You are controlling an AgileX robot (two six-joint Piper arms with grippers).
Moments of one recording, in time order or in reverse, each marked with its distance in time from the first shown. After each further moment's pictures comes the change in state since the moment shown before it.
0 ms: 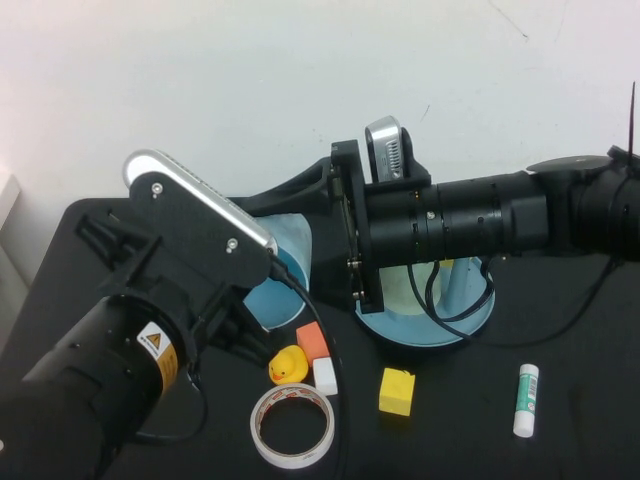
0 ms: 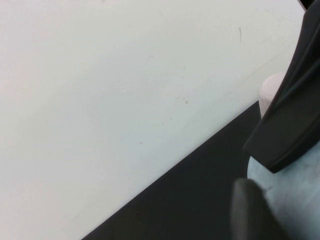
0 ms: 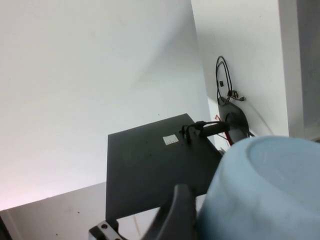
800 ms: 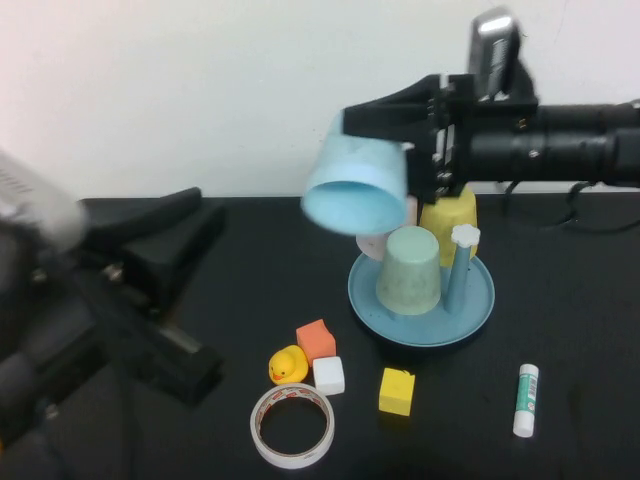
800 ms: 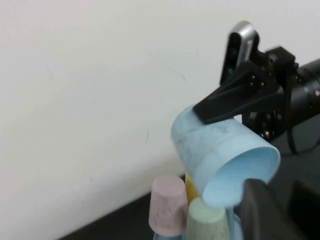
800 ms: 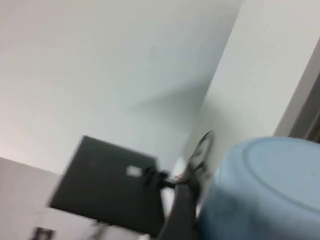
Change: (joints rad) right arm -0.227 0.000 -0.092 -0.012 0.135 -0.499; left arm 0.000 -0.360 0.005 -0.293 -0.299 0.022
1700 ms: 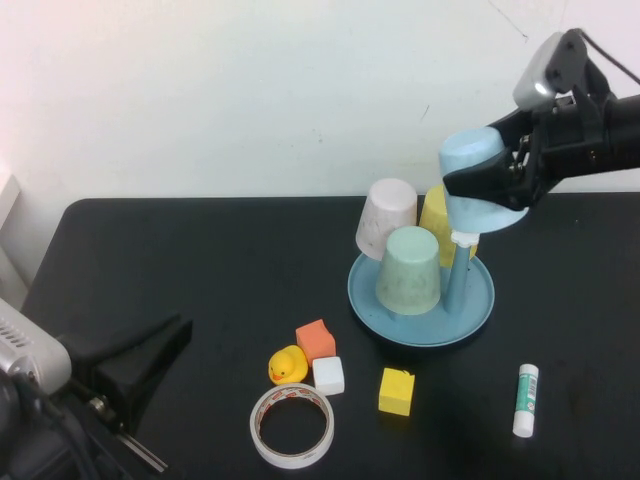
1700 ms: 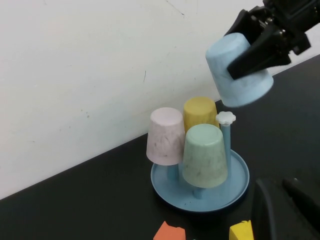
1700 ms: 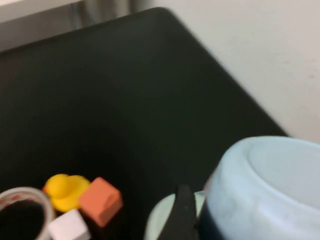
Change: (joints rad) right arm -0.151 -0.027 -0.037 -0.469 -0.348 -0.841; left arm 0.000 -0.135 0.232 -0.056 -0.001 0.024
